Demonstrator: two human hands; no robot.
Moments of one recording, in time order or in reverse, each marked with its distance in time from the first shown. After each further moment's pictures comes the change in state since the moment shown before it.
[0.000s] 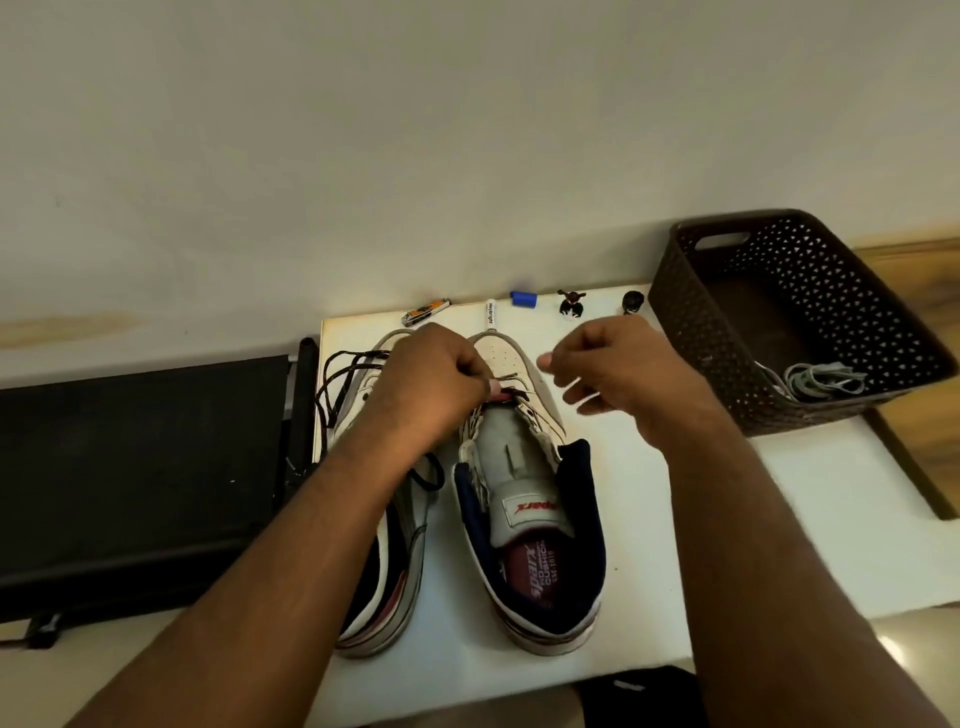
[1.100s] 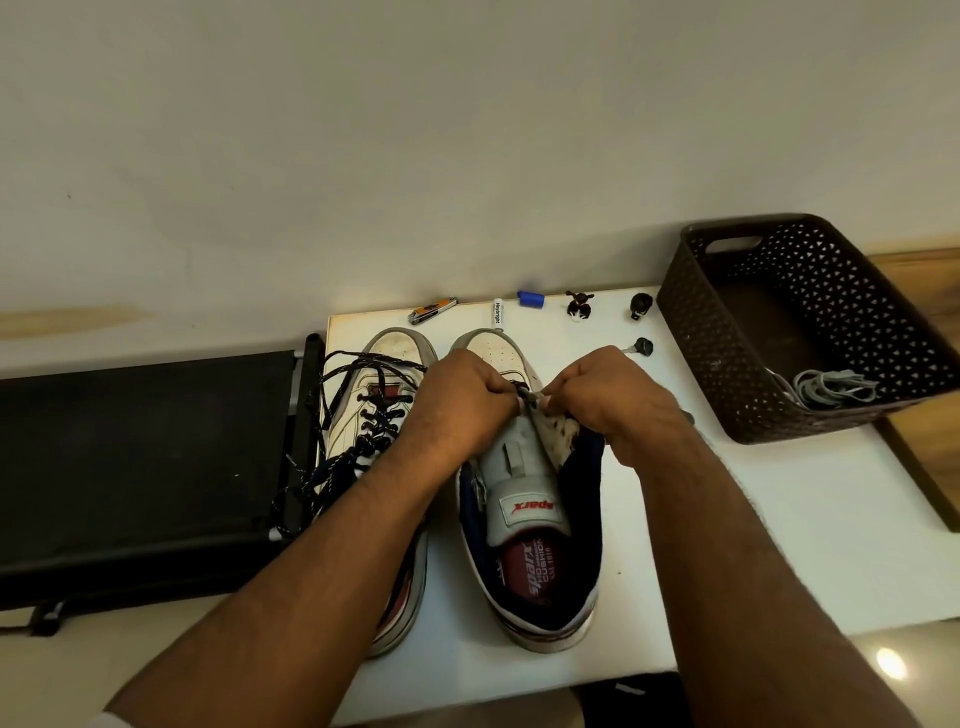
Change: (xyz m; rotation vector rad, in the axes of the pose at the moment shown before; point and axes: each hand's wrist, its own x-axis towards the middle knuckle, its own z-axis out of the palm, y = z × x) left_hand 0.006 -0.011 0.032 0.005 -0.019 -0.039; right_hand 0.011 0.010 0.026 -0.201 0.066 0.214
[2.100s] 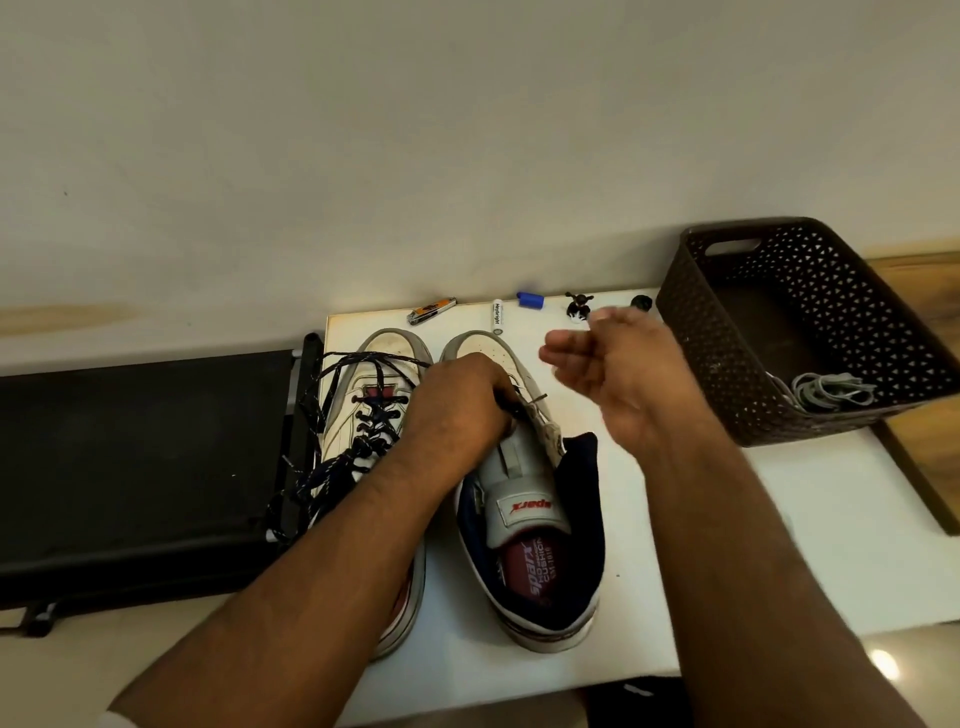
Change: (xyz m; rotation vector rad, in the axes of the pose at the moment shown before) left_hand 0.003 -0.003 0.002 0.253 -0.023 0.046; right_hand -0.006 -0.010 -0.009 0.832 0.048 -0.093
